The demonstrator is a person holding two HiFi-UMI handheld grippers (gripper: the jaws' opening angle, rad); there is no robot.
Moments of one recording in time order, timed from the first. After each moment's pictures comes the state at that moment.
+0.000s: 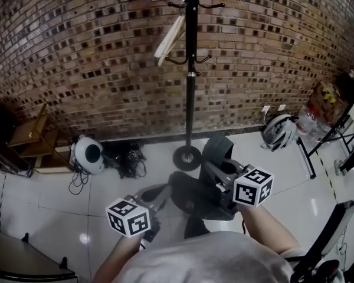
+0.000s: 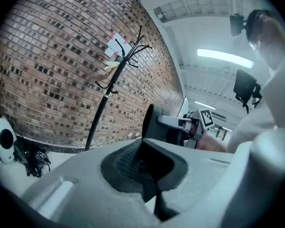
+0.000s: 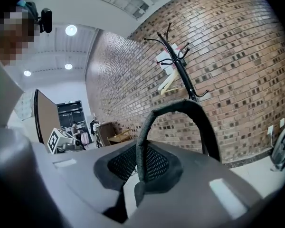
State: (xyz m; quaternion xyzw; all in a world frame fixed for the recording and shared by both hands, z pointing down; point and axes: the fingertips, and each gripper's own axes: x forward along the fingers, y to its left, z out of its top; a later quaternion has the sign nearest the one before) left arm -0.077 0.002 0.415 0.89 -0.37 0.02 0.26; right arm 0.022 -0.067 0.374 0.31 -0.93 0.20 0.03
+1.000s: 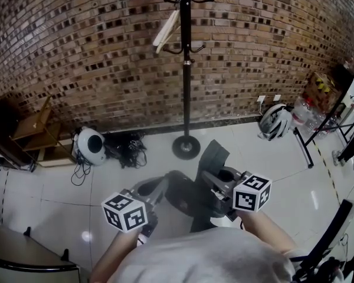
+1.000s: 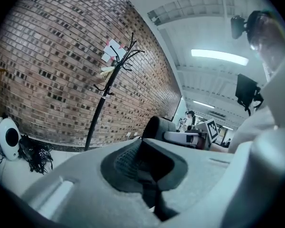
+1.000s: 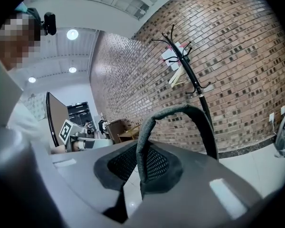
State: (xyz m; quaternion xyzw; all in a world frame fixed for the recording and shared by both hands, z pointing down) left arm -0.070 0.098 0.406 0.89 -0.38 0.01 0.25; right arm 0.030 0.069 0.398 0.27 -0.94 0.22 0.03
